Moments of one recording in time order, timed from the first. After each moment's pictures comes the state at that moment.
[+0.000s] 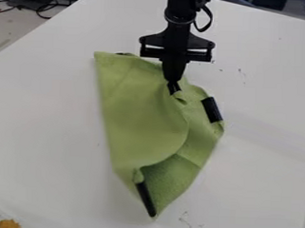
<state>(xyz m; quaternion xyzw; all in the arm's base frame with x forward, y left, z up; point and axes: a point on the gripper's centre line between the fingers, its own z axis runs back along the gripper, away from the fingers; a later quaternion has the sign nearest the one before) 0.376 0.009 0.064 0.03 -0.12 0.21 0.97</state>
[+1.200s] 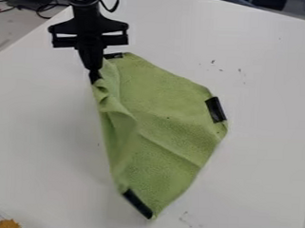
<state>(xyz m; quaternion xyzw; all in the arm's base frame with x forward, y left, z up) 0.307 0.114 0.085 0.03 -0.11 0.30 0.95</state>
